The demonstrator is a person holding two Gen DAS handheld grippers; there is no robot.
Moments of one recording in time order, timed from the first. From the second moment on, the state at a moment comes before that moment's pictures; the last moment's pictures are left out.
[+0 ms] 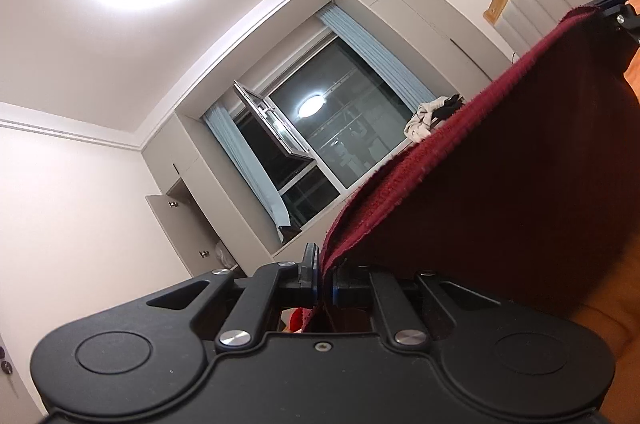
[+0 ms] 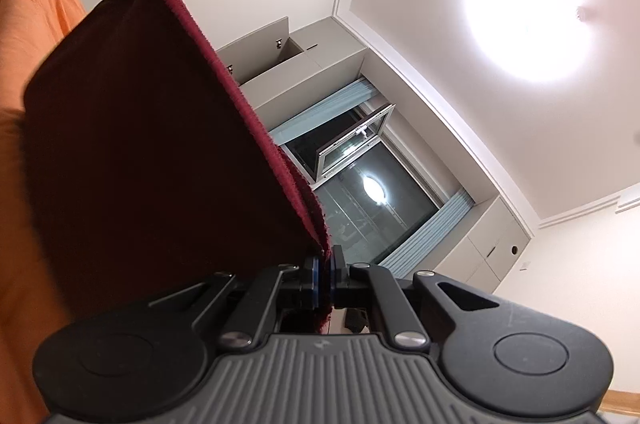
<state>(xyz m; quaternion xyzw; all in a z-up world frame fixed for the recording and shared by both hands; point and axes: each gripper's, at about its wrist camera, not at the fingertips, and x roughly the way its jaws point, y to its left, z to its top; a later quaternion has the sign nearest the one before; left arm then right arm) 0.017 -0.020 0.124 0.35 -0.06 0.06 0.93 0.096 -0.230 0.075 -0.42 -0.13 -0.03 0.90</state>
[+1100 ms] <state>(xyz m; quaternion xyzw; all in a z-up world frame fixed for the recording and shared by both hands) 0.329 0.047 0.048 0.21 0.20 0.02 0.96 0.378 -0.234 0.008 -0.37 0.07 0.06 0.92</state>
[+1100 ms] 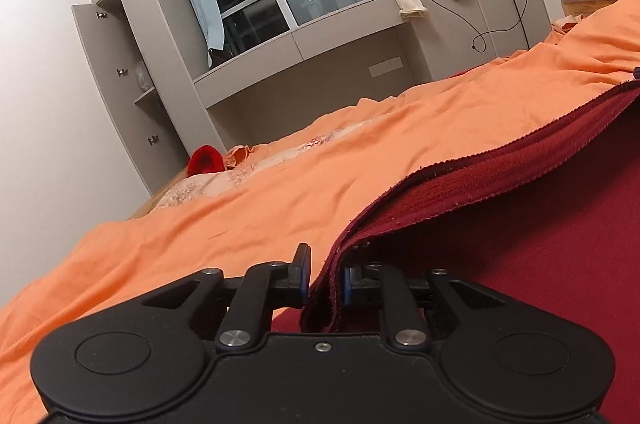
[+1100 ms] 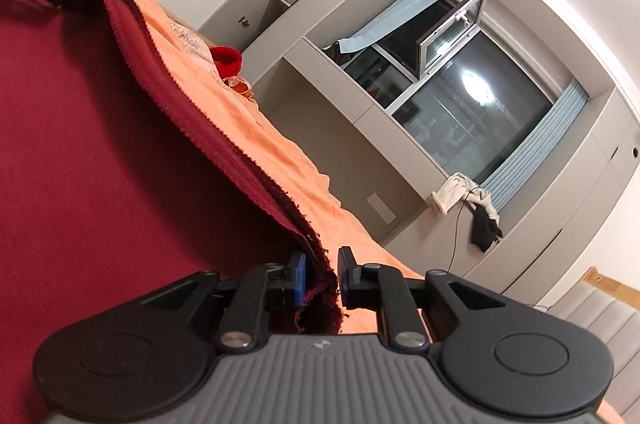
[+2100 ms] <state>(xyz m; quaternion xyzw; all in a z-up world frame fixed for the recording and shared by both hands) 0.322 0.110 0.049 0.01 0.27 -0.05 0.96 0.405 -0.339 0.069 -0.08 0.22 0.18 0.96</state>
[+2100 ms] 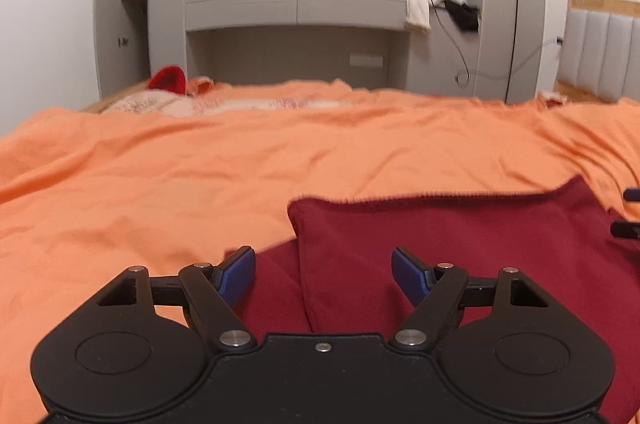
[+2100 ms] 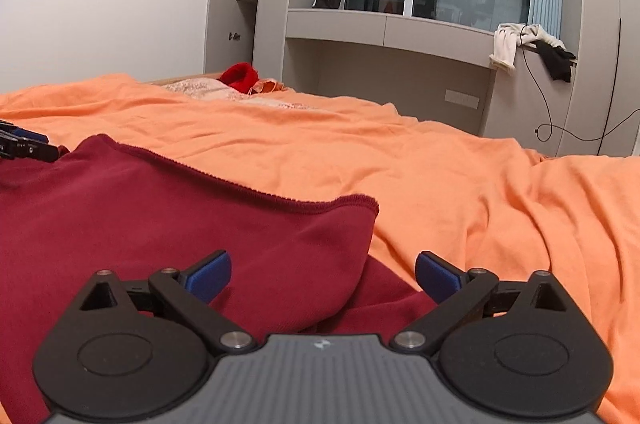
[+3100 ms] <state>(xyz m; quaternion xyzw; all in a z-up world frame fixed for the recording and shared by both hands) 0.328 0.119 0.039 -0.03 0.29 0.06 0.95 0.381 -0.374 0.063 0.00 0.22 0.08 0.97</state>
